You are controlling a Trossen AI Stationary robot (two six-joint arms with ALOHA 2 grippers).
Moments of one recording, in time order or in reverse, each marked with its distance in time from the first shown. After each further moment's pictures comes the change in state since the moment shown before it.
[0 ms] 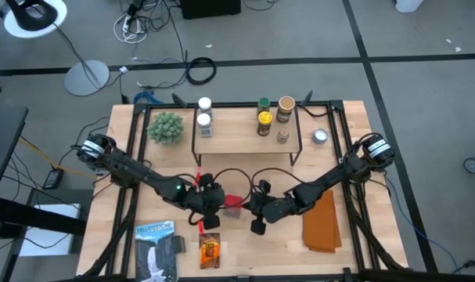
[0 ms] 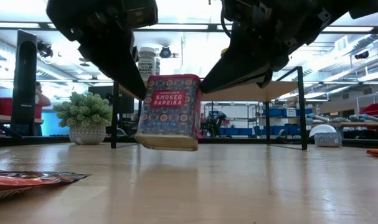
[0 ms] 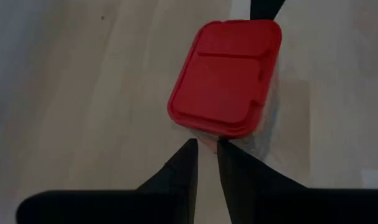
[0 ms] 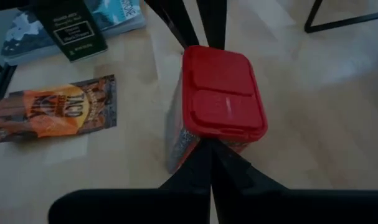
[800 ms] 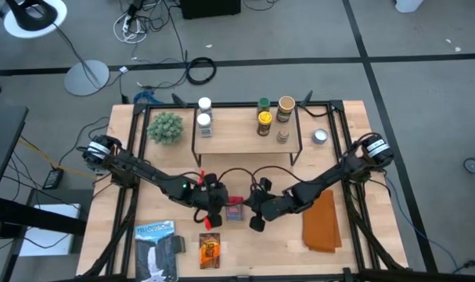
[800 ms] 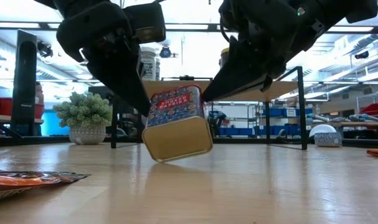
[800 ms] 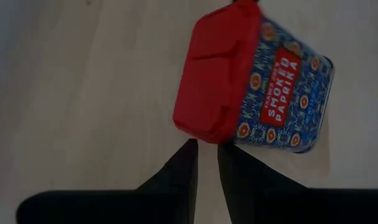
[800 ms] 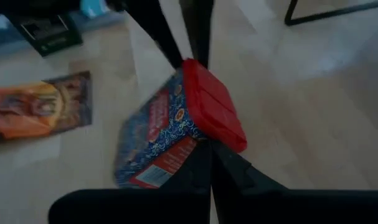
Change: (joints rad) left arm 0.054 0.055 -0.004 0.049 0.052 0.063; right arm -0.020 0.010 -0.001 -0.030 0.021 0.009
